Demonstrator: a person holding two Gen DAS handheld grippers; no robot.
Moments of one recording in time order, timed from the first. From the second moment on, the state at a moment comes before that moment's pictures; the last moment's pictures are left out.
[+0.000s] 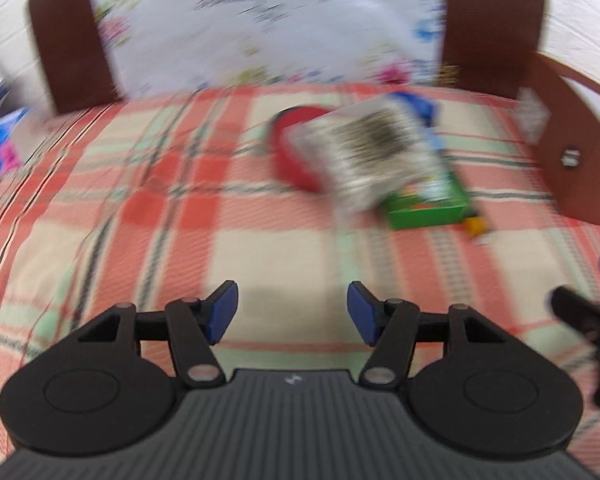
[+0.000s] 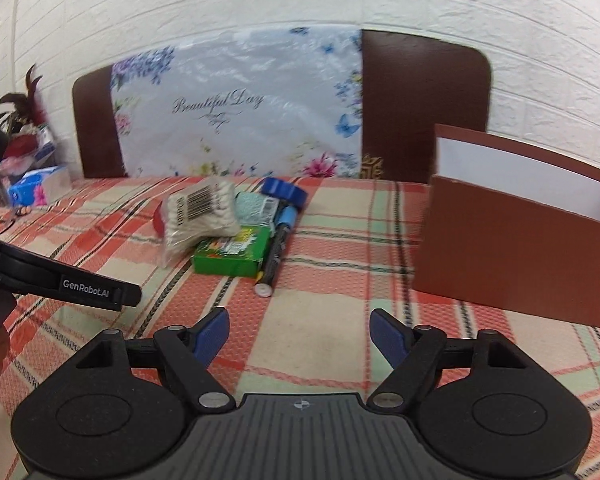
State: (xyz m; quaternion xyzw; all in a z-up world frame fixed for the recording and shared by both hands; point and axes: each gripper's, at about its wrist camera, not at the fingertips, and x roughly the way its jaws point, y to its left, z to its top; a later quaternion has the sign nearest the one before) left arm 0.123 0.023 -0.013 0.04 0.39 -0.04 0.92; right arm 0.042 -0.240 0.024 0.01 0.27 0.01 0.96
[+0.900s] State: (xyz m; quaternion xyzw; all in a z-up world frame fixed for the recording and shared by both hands) left arm 0.112 0.077 -0.035 -0.07 0.29 -0.02 0.96; right arm 0.114 -0.181 0.037 -0.07 0.24 0.10 0.96
